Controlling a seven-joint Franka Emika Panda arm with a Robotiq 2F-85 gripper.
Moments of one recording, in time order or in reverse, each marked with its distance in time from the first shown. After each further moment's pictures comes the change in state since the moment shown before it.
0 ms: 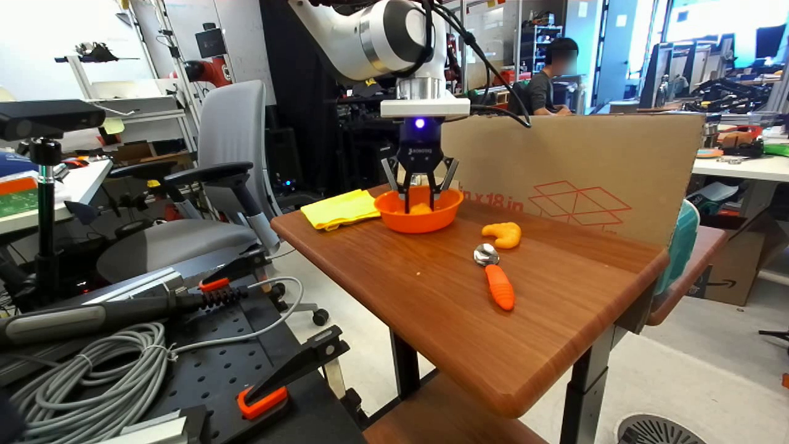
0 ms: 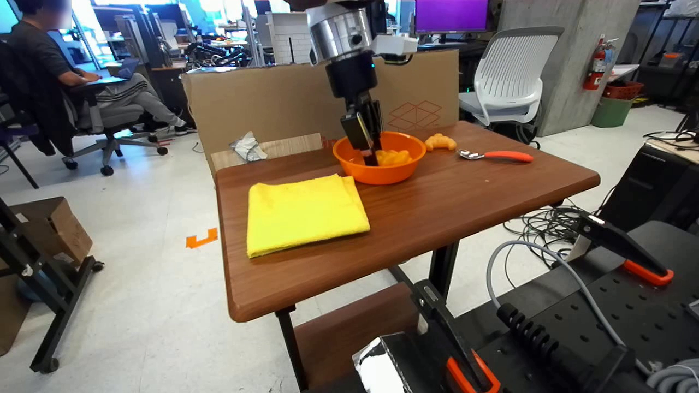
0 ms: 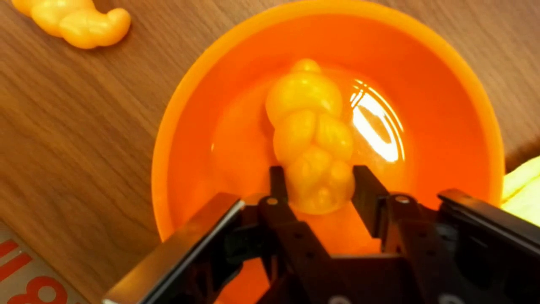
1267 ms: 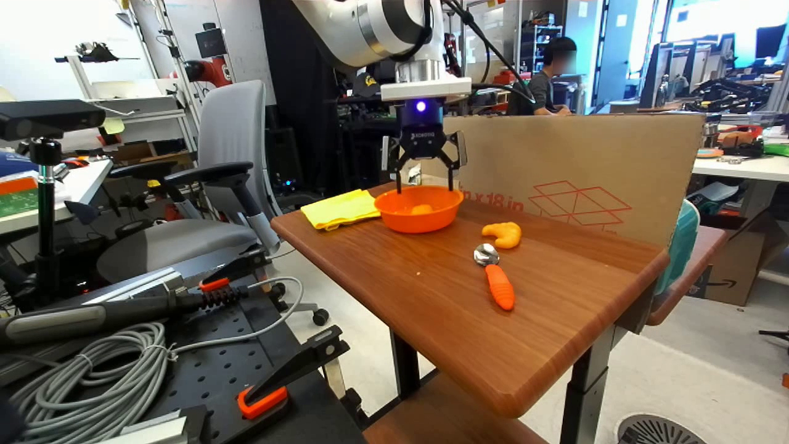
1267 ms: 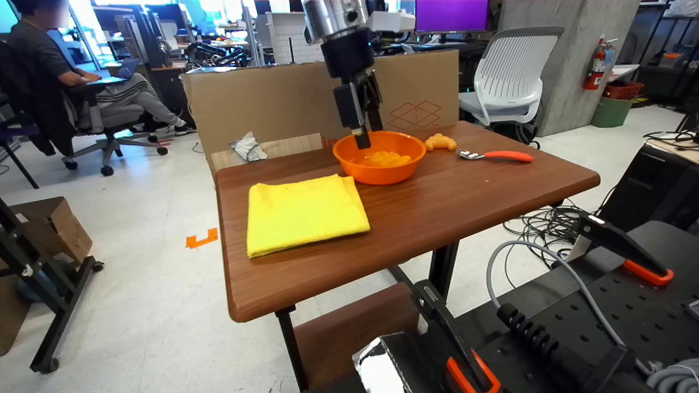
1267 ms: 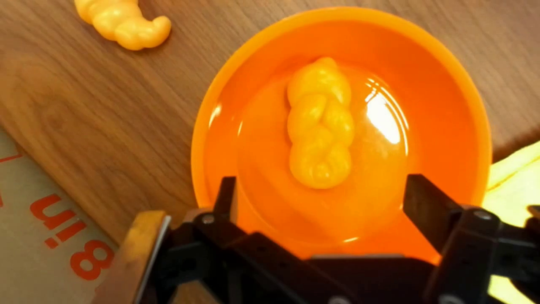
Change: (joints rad) arm 0.001 -0.050 0.007 -0.004 -0.042 -0.005 0.026
